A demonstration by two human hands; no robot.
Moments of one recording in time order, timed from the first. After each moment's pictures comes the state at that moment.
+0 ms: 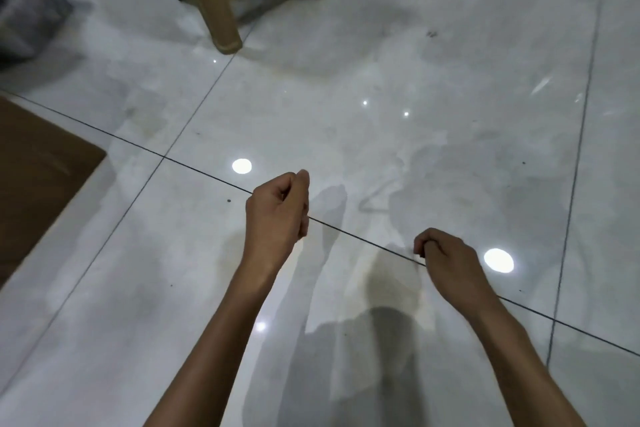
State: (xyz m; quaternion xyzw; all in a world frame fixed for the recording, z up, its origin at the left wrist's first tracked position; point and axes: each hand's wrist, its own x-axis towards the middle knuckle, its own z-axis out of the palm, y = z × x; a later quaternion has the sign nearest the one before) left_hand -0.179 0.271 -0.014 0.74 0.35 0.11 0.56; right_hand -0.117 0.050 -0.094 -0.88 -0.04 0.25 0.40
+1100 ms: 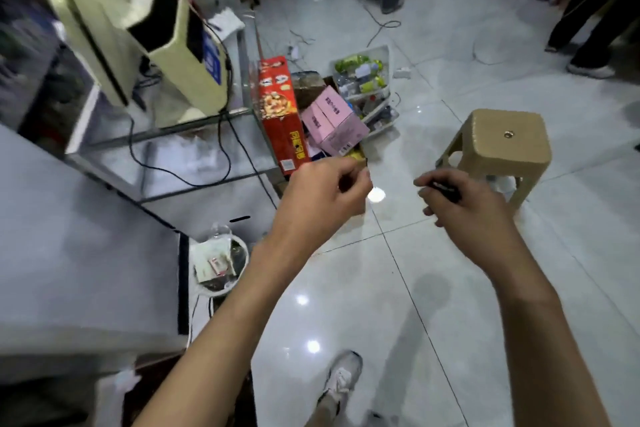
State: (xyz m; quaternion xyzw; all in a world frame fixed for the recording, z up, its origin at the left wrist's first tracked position) left_hand -0.415 0.329 0.901 0.82 0.45 0.27 0.21; right_hand -0.230 0.251 0.883 -0.71 -0.44 0.33 0.43
